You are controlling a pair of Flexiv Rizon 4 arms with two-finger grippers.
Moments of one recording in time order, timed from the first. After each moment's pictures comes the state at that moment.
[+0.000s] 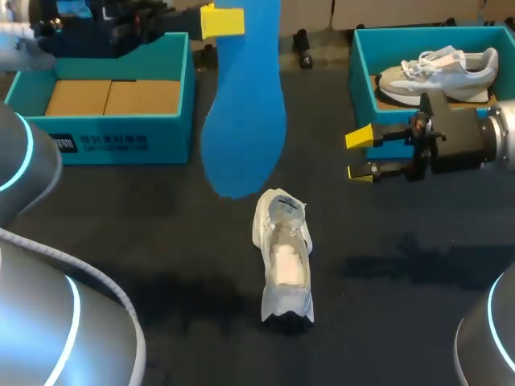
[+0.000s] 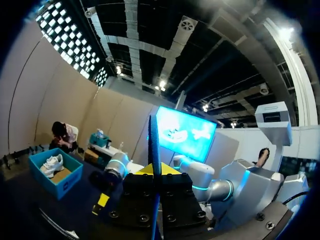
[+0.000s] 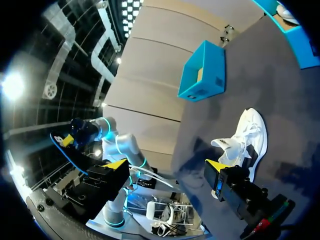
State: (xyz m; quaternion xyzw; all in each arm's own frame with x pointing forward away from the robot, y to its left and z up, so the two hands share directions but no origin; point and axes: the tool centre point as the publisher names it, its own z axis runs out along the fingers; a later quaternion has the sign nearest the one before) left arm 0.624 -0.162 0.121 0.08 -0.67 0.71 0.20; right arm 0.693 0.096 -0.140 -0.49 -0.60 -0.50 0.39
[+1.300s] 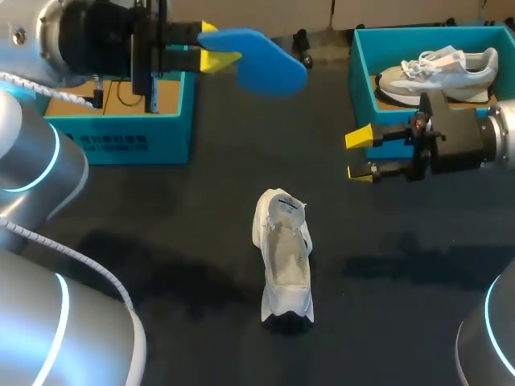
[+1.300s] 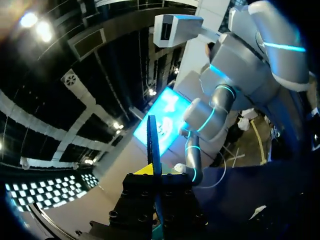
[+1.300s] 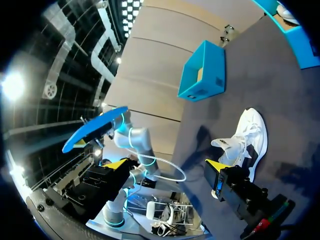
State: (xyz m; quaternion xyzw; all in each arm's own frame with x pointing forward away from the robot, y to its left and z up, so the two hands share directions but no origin) left arm 0.646 -0.159 0.079 -0.37 -0.53 0.73 -0.21; right arm 0.693 0.097 -0.140 -0.49 -0.60 -0.50 0.39
